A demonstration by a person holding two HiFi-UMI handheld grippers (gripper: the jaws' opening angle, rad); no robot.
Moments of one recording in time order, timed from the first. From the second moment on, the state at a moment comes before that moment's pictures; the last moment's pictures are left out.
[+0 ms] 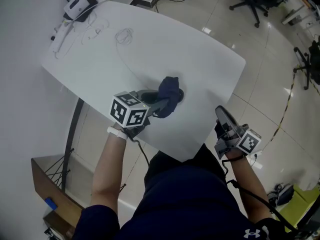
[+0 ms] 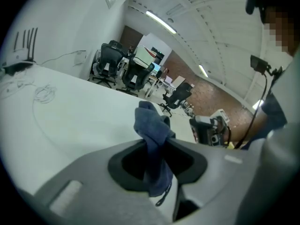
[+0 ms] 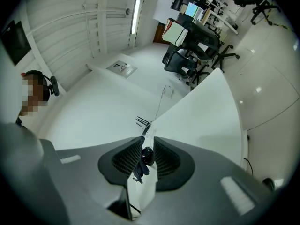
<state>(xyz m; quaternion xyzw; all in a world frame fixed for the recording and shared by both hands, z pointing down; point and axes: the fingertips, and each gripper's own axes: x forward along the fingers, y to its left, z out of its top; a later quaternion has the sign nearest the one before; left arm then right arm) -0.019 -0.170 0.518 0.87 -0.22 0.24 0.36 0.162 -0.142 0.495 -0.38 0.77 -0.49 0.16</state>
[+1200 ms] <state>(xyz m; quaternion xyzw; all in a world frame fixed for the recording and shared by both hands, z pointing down) -0.051 -0.168 0.626 0.78 -0.25 0.25 0.51 0.131 -0.143 0.499 -0.37 0.77 -0.50 0.13</state>
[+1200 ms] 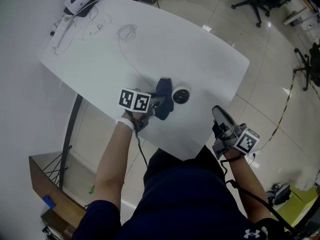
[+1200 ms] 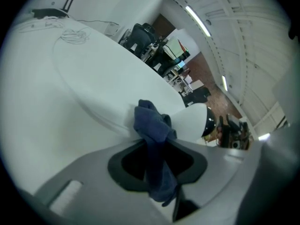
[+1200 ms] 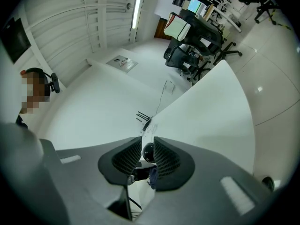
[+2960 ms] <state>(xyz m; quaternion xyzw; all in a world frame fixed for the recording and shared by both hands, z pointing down) -0.057 -0.047 0.626 0.75 -0.37 0.33 0.43 0.098 -0.058 0.465 -0.43 0.81 -0.41 0.00</state>
